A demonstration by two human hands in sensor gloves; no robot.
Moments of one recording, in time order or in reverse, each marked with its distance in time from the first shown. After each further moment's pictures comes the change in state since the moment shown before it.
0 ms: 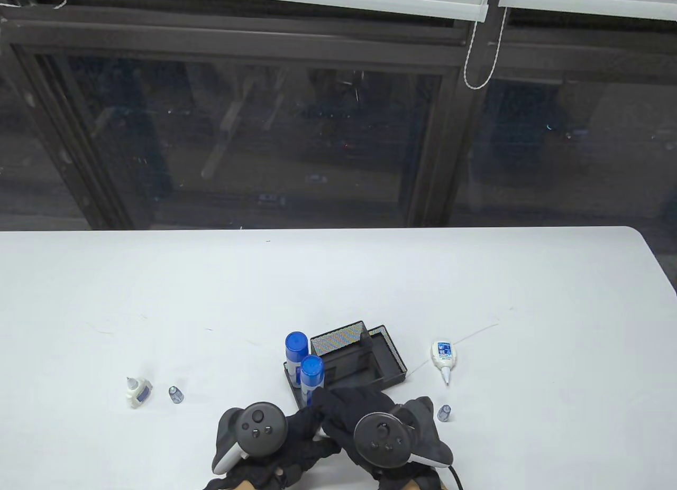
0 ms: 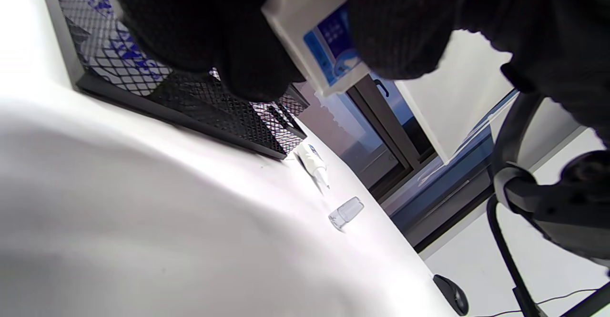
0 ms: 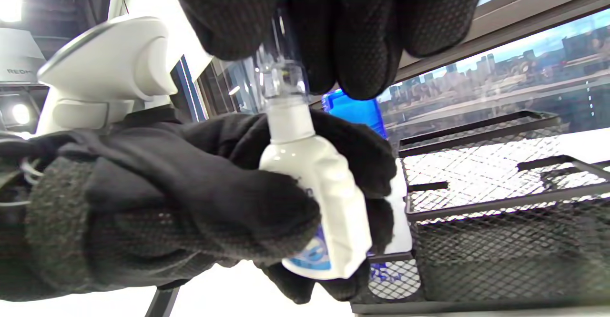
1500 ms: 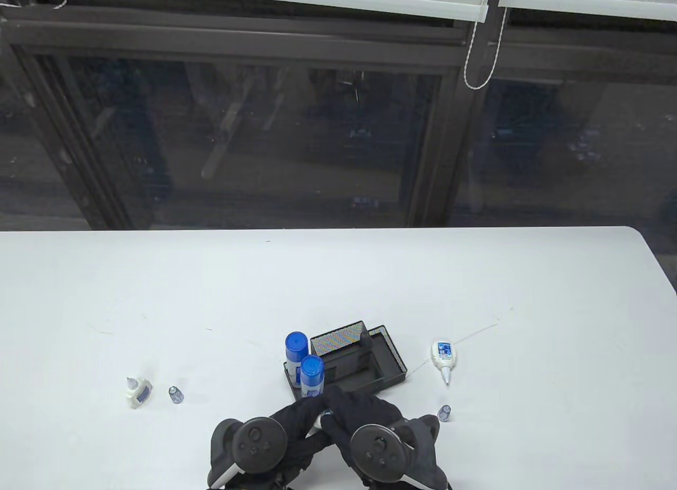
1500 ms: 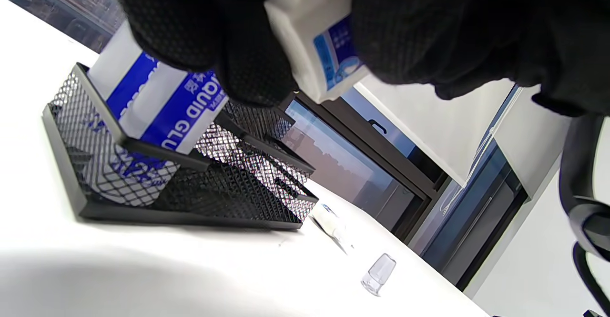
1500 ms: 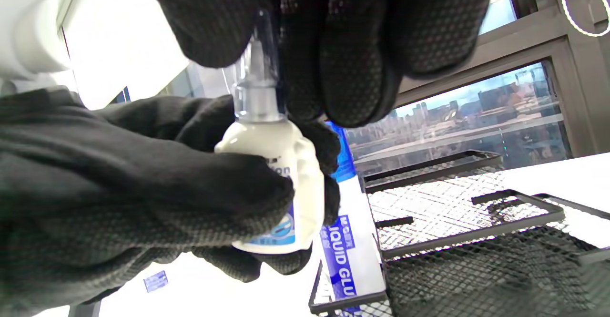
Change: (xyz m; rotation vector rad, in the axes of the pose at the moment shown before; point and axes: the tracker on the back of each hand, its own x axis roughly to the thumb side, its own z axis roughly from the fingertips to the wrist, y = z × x) left_hand 0.023 0.017 0.014 0.204 -0.026 -0.222; right_hand 0.011 -0.008 0.012 -0.164 0.174 0.022
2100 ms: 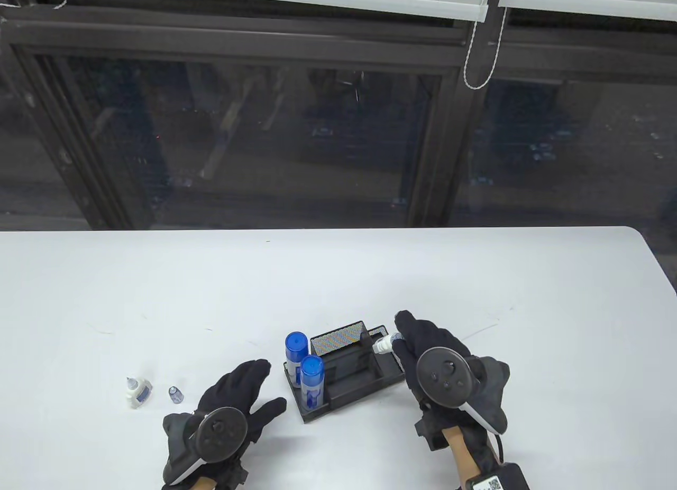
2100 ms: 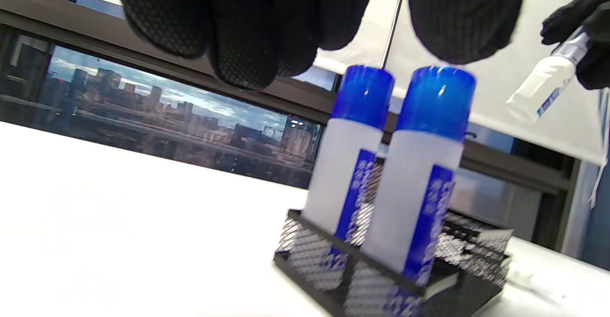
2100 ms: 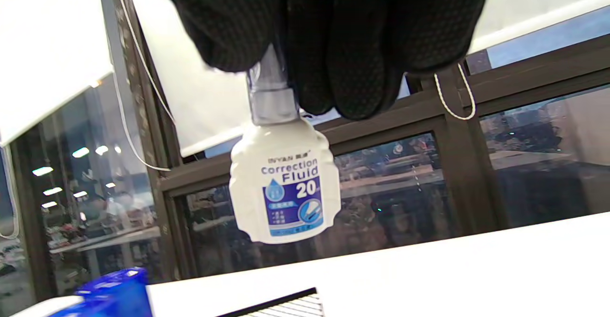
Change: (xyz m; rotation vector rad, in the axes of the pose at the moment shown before) left_hand -0.043 0.052 0.015 0.146 0.174 -0.401; right_hand -0.078 -0.070 -0.051 -0.120 0.237 0.140
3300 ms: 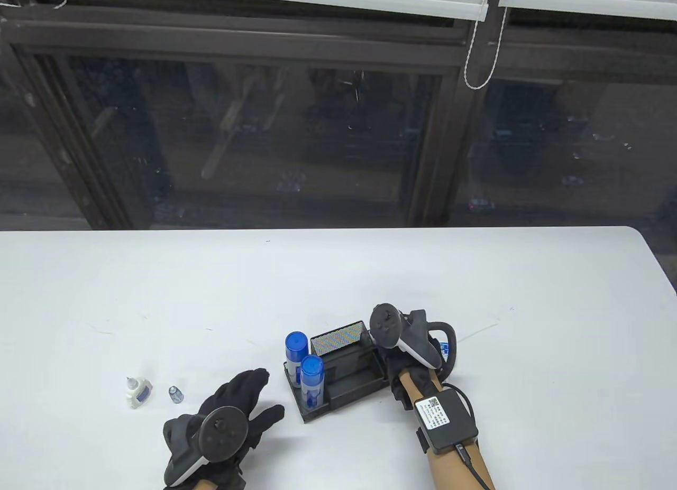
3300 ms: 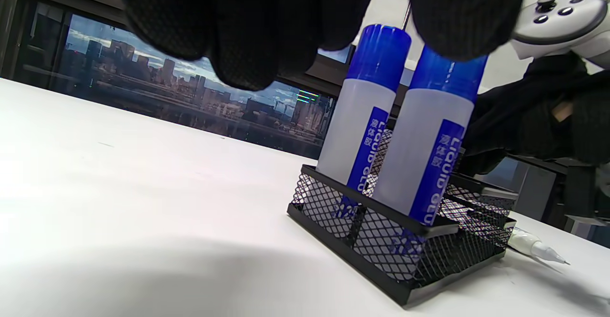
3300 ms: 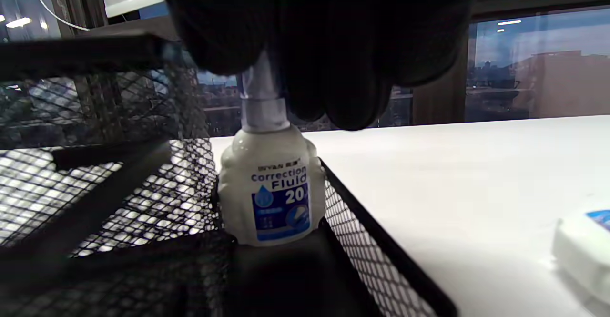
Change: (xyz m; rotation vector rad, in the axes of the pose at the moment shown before) left_hand -0.001 -0.007 0.003 -0.077 0.033 0.026; right_hand -0.024 0.144 -0.064 0.231 0.070 0.176
